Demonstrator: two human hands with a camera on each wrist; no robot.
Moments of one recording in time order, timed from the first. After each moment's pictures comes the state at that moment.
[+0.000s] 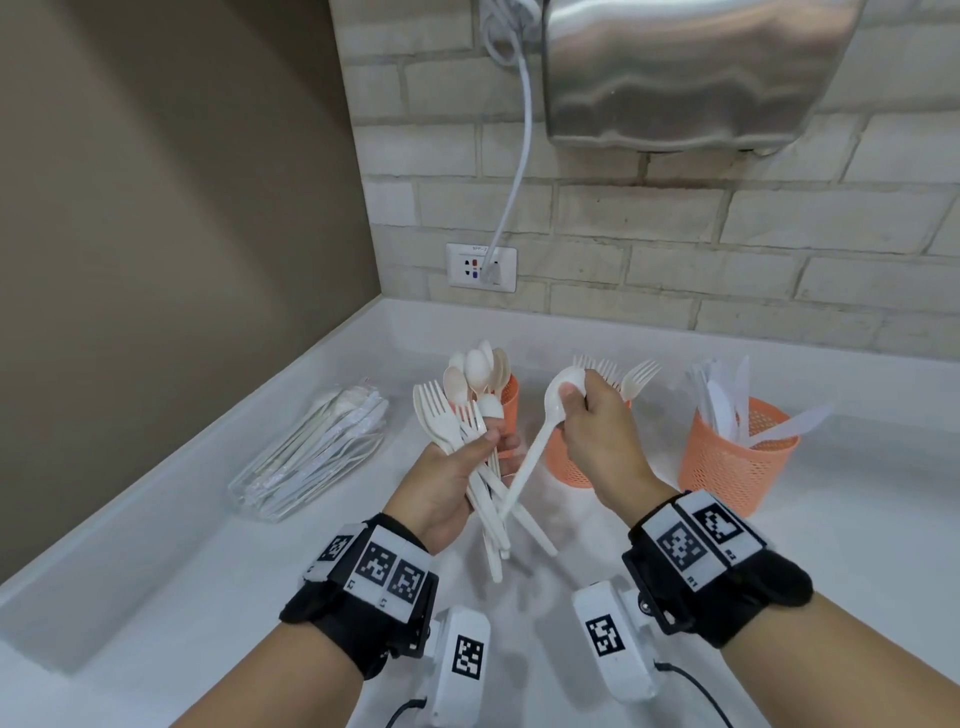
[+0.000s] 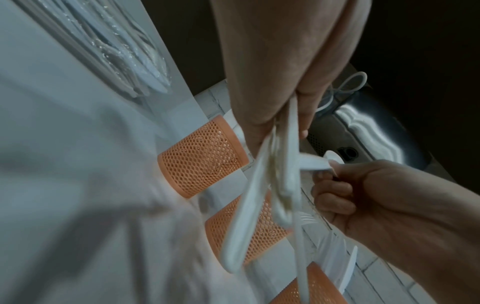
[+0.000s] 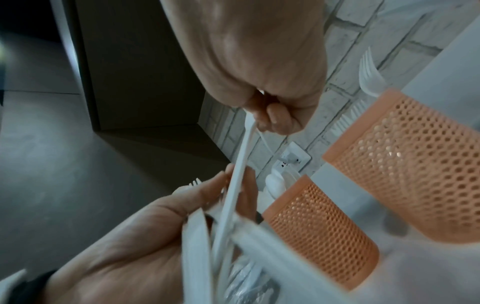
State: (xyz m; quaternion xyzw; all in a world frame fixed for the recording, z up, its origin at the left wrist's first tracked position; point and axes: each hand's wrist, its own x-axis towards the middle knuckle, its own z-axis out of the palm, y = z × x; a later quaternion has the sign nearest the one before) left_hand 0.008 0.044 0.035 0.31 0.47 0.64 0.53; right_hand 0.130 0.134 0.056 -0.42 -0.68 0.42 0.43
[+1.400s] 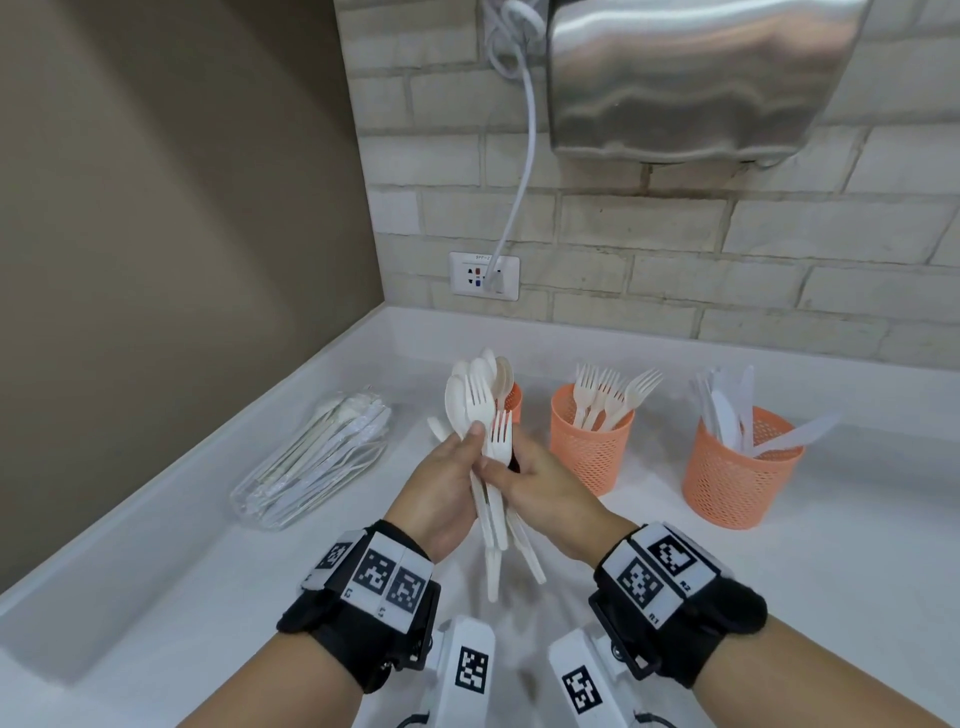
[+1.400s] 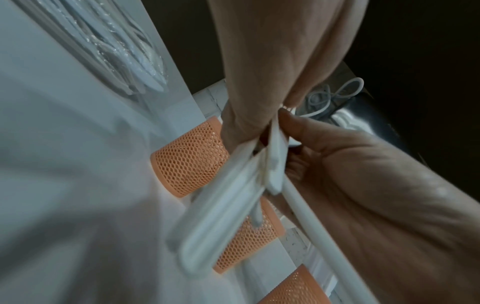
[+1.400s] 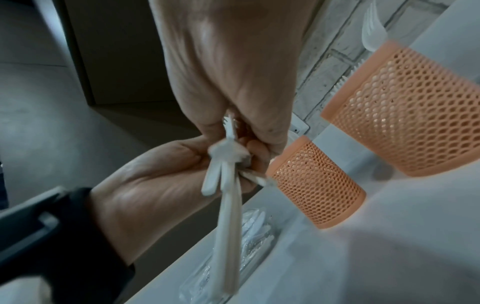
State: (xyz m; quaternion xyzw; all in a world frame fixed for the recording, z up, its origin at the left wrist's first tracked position) left_hand 0.006 0.047 0.036 0.29 0.45 0.66 0.53; right_hand 0.106 0.096 0.039 -0.26 -0.72 0.59 0.27
